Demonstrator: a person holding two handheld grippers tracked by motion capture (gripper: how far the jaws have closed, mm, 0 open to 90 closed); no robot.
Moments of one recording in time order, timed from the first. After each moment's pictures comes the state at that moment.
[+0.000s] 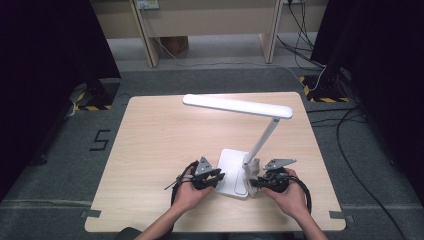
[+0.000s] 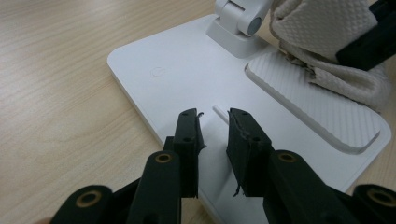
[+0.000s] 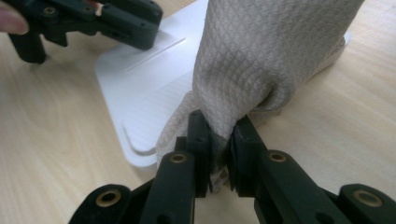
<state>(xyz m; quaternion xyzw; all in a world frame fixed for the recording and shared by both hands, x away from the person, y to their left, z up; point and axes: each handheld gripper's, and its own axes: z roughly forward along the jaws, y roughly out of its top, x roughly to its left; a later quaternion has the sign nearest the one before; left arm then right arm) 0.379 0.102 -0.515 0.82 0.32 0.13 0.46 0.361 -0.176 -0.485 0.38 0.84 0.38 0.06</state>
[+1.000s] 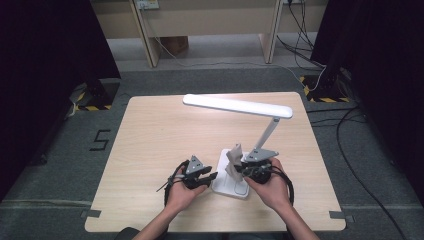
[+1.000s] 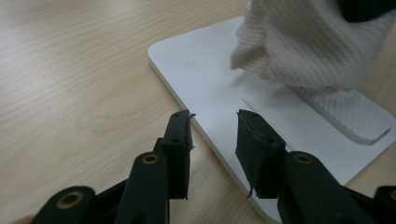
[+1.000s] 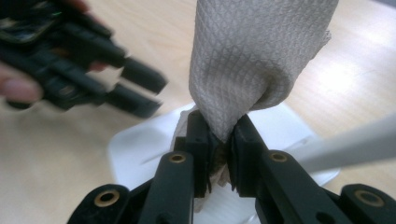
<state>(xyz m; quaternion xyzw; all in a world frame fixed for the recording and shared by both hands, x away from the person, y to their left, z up) 0.375 0.125 -0.508 0.80 0.36 0.14 0.46 0.376 -0.119 -0.448 0.32 0.84 0.40 0.17</state>
